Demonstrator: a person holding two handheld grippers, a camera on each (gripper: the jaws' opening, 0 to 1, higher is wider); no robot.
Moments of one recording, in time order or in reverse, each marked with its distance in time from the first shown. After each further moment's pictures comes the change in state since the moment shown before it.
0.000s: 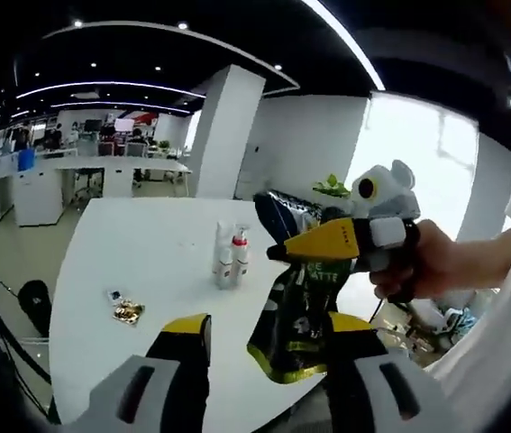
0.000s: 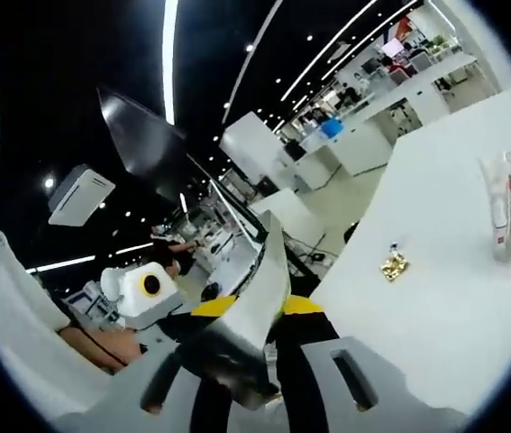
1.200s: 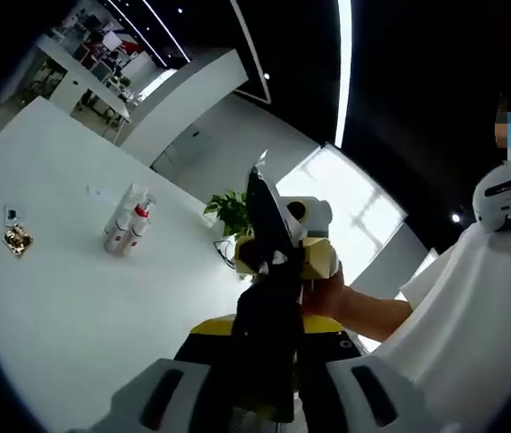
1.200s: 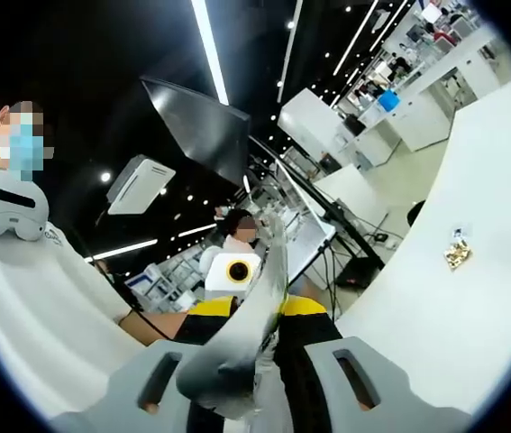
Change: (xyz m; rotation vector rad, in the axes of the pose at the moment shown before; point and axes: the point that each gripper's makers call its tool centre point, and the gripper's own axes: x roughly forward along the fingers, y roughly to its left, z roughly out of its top) left arm -0.018 -0.062 0.004 -0.375 0.020 -0.521; right arm -0.004 0.048 -0.008 0.042 0.091 0.294
